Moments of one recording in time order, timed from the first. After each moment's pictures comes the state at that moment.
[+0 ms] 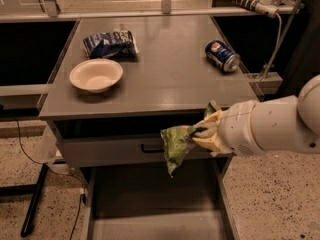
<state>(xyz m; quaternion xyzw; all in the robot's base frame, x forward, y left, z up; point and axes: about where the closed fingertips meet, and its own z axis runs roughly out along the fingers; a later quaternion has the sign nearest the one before) 0.441 -0.098 0.847 -0.54 0.74 0.10 0.38</state>
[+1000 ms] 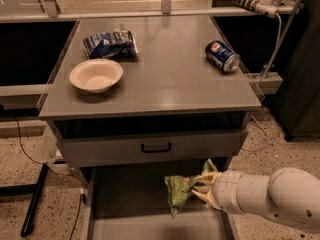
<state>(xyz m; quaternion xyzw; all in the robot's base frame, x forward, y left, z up) 0.411 -0.113 0.659 -0.50 0.76 0.14 0.38</state>
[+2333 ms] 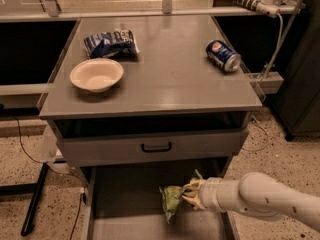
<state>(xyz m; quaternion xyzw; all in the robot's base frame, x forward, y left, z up) 0.450 -0.105 0.524 -0.52 0.76 0.17 0.36</state>
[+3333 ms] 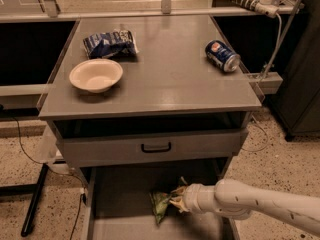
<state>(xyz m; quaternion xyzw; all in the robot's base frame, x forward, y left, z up) 0.483 -0.064 0.412 -0.52 0.75 0.19 0.35</state>
